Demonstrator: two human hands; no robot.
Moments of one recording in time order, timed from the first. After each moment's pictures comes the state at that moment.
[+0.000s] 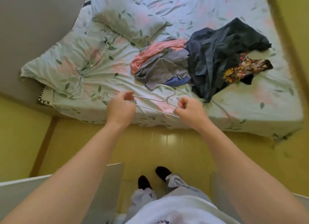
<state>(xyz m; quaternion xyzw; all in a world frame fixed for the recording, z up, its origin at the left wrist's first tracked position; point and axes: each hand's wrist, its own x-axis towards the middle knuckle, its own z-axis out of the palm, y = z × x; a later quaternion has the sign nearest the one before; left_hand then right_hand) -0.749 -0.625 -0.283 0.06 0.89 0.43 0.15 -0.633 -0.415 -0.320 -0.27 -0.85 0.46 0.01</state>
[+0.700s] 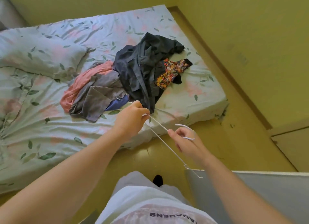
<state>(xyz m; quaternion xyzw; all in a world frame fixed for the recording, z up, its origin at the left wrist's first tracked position) -0.702 -0.370 -0.318 0.61 0.77 0.15 0.10 -0.459 -0.301 -0.316 -0.47 -0.68 0.56 0.06</state>
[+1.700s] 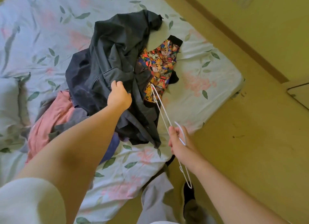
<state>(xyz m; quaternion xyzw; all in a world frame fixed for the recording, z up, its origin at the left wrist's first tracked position) -0.949 0.056 -0.549 0.47 0.84 0.00 0.29 -0.679 -0.062 -0.461 -0.64 -0.46 0.61 0.08</state>
